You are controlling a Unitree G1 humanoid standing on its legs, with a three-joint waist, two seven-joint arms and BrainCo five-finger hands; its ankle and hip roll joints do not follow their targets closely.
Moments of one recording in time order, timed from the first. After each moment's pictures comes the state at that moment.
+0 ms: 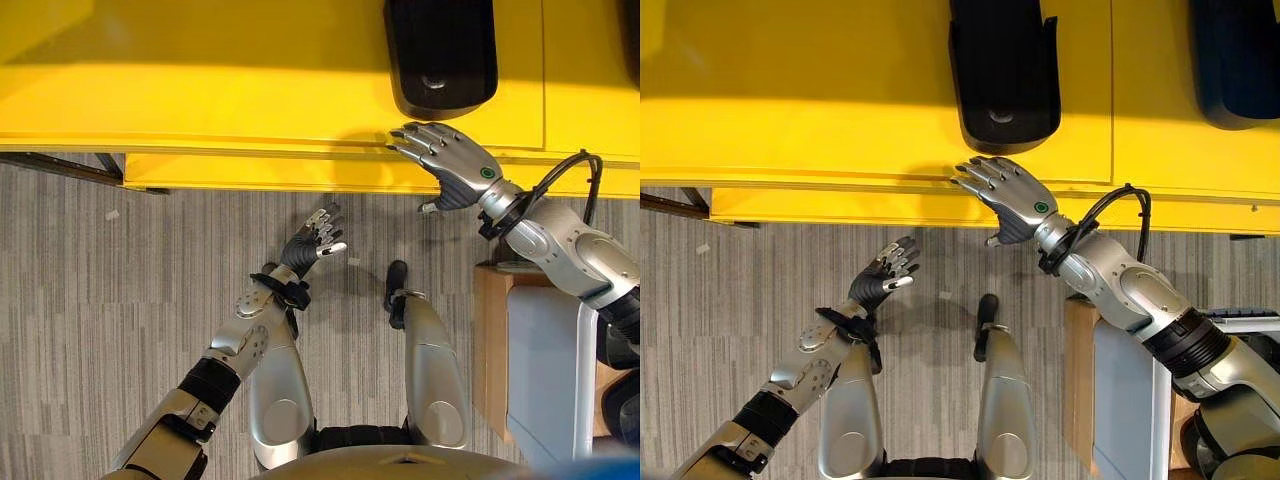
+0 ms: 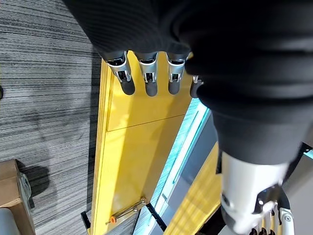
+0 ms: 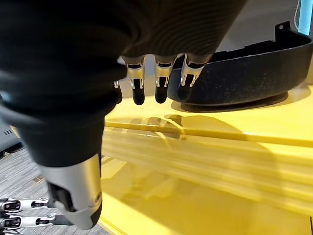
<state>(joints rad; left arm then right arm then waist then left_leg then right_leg) -0.26 0.40 -0.43 0.25 -0.75 -0.16 -0.15 -0.68 -0.95 0.61 -0.09 -0.57 -0.08 -0.12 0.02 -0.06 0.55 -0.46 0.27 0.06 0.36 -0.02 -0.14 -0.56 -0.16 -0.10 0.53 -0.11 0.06</state>
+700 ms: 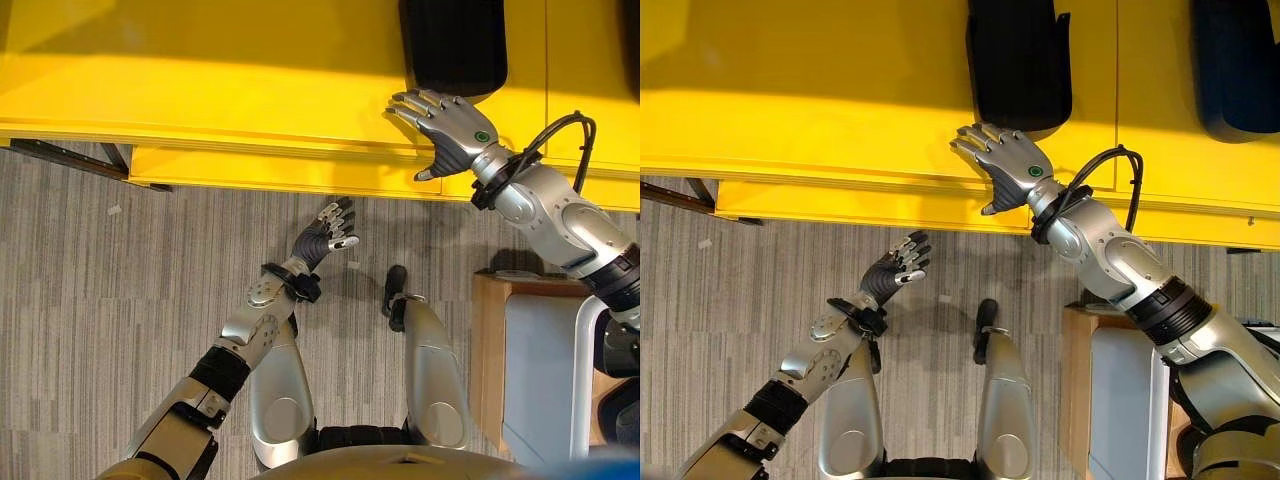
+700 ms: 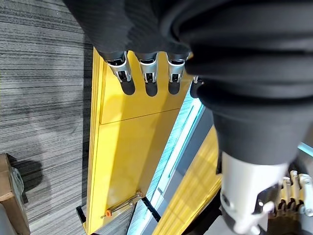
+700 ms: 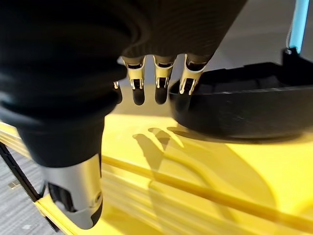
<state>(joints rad) -0.33 0.36 -0.43 0.25 -0.72 -0.10 -0.15 -0.87 -0.88 0.67 0.00 -0.56 0.04 -0.05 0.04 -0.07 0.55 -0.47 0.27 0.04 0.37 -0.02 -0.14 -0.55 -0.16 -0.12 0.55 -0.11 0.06</state>
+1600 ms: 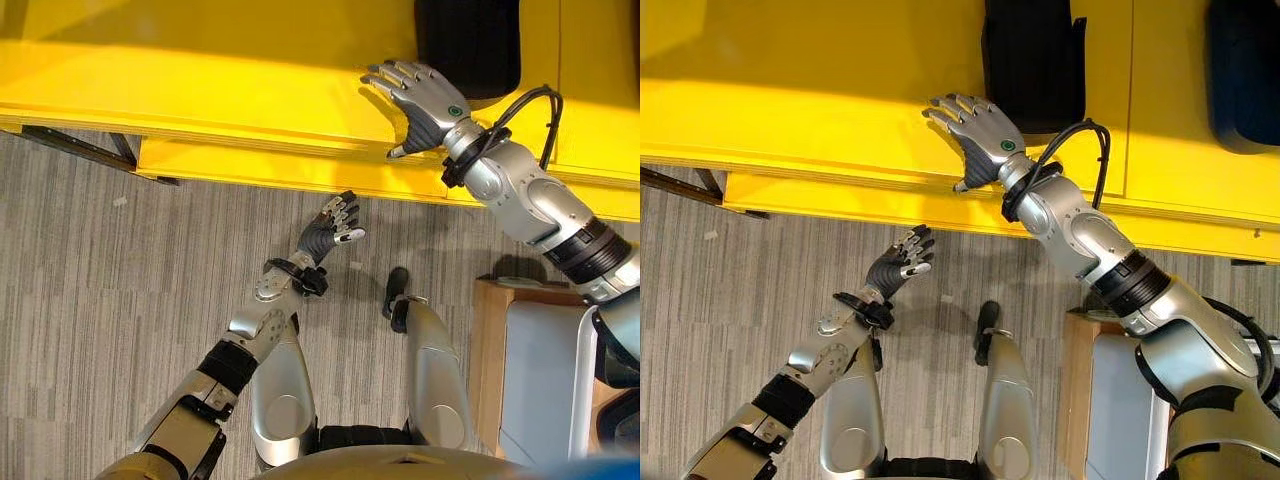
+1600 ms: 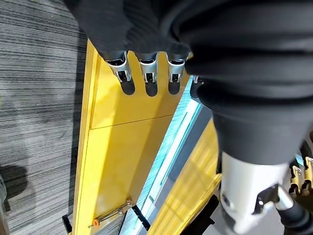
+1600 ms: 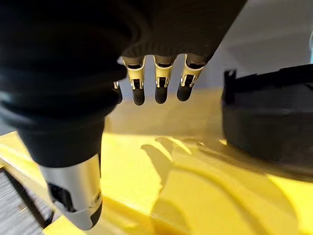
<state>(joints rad) -0.37 0.32 -0.43 0.26 -0.71 -0.08 -0.10 -1.03 -0.72 0.72 0.15 -0.53 0.09 -0.09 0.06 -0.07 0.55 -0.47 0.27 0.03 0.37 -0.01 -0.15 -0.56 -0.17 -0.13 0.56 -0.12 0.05</state>
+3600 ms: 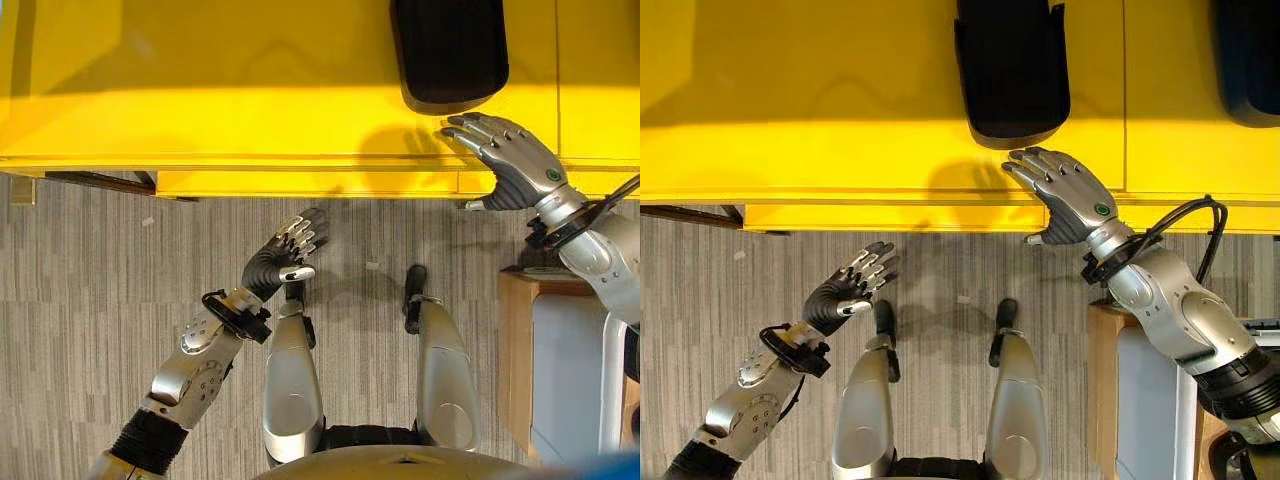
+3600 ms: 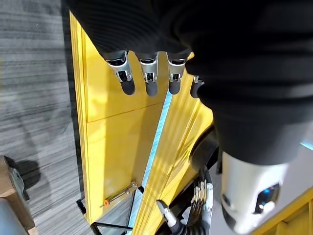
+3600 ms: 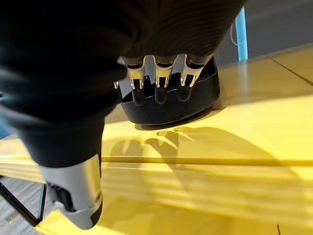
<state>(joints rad) 0.03 0.56 -0.26 -0.16 -0.82 -0.10 -0.32 -0.44 -1.07 0.35 -0.25 -0.48 -0.01 -0.08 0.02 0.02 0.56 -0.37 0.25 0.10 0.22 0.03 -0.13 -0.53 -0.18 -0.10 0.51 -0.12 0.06</state>
